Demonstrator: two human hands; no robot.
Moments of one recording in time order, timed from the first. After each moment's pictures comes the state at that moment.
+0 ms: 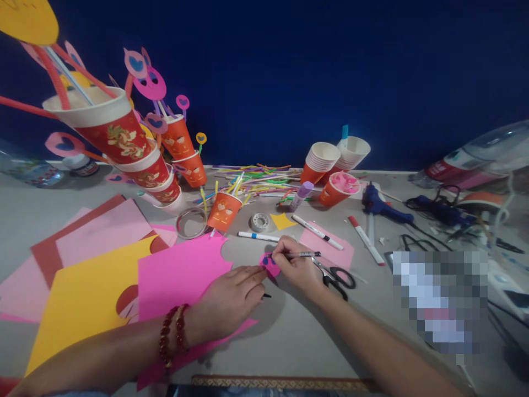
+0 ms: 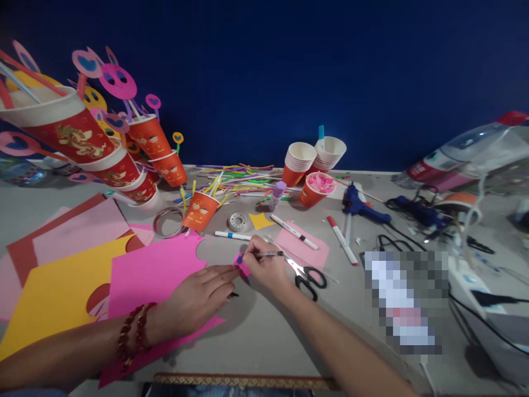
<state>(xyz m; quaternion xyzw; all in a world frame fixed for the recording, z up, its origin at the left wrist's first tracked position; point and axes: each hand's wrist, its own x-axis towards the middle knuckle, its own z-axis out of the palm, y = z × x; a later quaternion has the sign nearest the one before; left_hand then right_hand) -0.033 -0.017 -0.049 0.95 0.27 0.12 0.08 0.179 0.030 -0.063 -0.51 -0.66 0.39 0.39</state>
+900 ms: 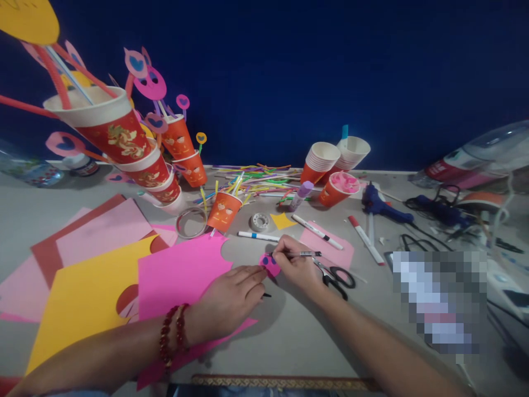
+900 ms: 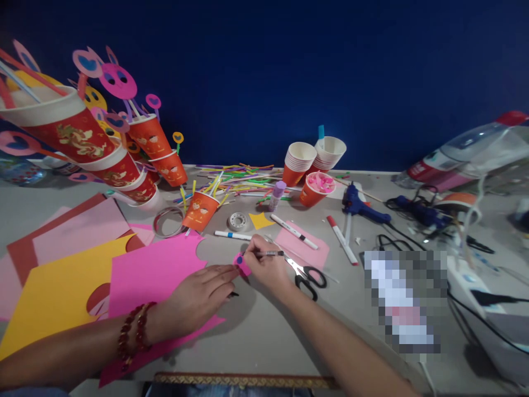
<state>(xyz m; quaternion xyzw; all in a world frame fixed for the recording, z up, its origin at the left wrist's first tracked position) -0.033 -0.018 -0.051 0.95 0.27 0.14 0.07 0.179 0.031 -0.066 -0.52 -0.65 0.39 0.40</state>
